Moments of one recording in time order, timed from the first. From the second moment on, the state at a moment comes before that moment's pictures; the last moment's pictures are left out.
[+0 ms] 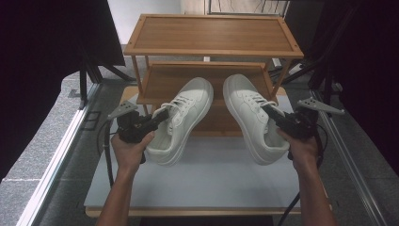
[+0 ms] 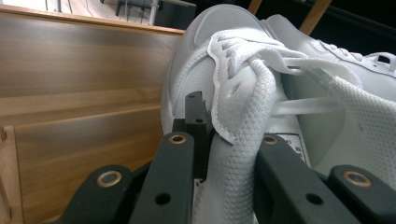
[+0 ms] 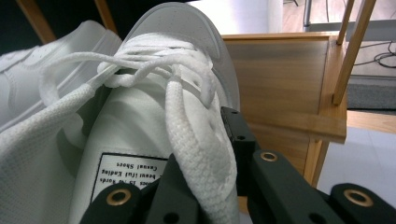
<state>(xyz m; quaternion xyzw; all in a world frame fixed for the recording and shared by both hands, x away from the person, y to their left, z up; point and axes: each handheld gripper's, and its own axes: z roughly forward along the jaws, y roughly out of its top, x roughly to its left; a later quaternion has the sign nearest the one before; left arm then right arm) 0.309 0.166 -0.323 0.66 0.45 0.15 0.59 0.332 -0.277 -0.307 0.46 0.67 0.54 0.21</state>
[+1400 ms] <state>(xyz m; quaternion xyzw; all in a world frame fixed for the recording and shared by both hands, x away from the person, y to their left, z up) 0.396 0.119 -0.308 0.56 0.54 0.15 0.61 0.423 -0.221 -0.295 0.59 0.56 0.56 0.18</state>
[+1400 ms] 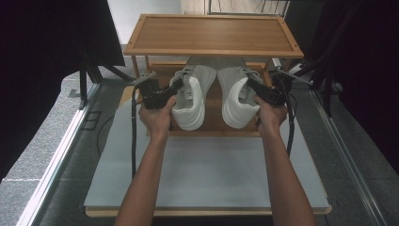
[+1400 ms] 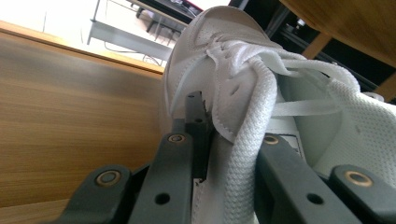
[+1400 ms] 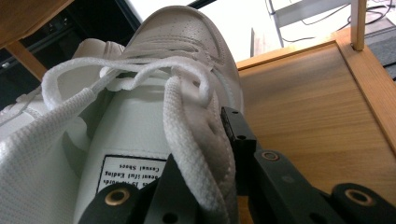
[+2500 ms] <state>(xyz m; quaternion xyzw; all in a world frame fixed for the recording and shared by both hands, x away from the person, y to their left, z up) 0.413 0.096 -0.303 0.51 0.58 0.19 0.61 0.429 -0.198 -0.296 0.62 0.50 0.58 0.19</state>
